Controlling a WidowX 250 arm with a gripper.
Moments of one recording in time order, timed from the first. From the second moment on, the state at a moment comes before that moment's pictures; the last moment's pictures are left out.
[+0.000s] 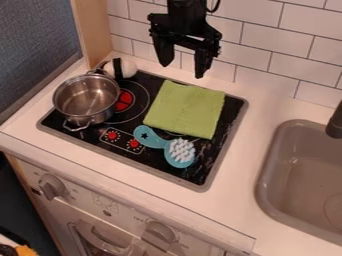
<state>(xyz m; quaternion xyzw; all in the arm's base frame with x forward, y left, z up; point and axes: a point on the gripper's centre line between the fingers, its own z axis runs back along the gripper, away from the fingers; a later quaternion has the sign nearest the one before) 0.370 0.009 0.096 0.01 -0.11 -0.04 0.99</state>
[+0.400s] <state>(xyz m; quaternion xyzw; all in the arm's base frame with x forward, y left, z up) 0.378 0.022 0.078 0.02 -0.09 -0.02 1.00</state>
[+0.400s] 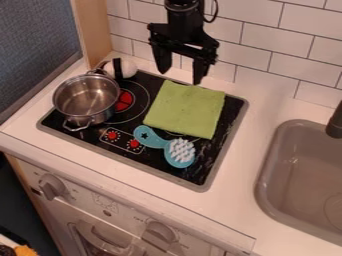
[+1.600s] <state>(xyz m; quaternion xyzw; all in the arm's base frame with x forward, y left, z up) 0.340 0.097 0.049 0.07 -0.05 0.19 0.98</state>
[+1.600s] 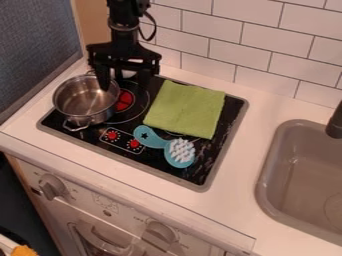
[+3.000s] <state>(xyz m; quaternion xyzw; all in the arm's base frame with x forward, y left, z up) 0.339 0.107 0.010 0.09 -0.04 0.20 0.98</state>
